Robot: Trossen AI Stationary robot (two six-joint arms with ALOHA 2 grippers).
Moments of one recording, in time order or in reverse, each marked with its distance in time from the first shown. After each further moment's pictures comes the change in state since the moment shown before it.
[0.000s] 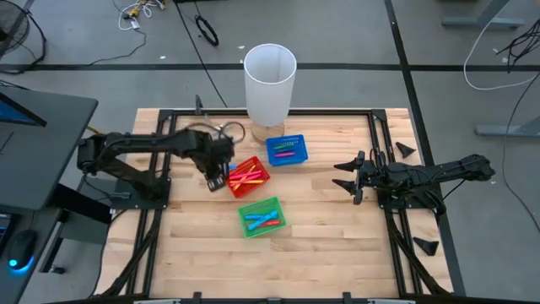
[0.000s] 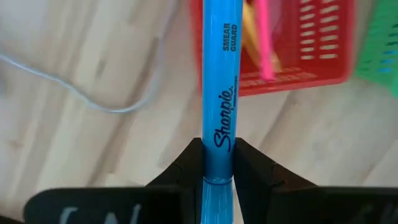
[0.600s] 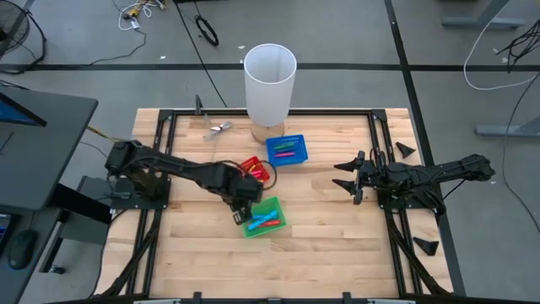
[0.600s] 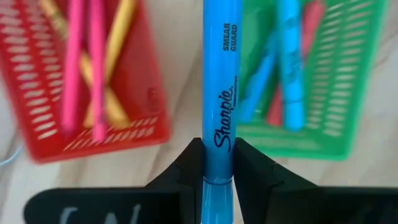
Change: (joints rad) left arm -0.394 0.303 0.309 0.048 -0.067 -0.359; right arm 0.000 0.000 0.000 0.000 0.000 0.000
